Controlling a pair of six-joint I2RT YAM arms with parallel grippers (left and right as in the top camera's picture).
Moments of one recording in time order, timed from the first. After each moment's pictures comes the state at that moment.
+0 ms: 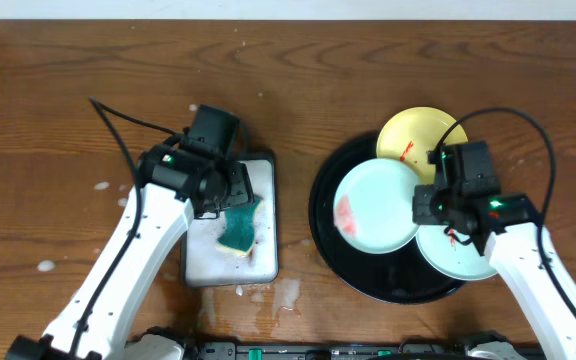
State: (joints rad) left arm -0.34 1.38 1.19 -1.10 -0.01 -0.56; right arm 0.20 1.24 0.87 -0.76 -0.01 0.23
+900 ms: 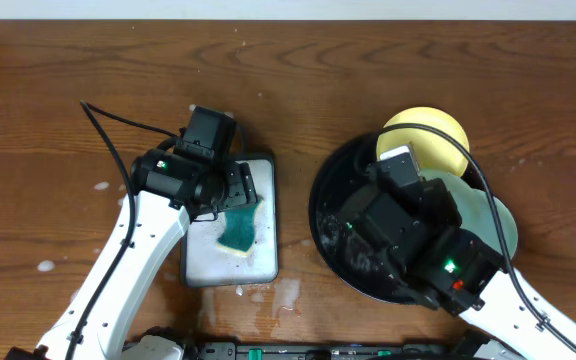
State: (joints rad) left arm -0.34 1.36 1.19 -1.11 -0.01 -0.56; right arm 0.87 1.17 1.08 -1.01 0.90 0.24
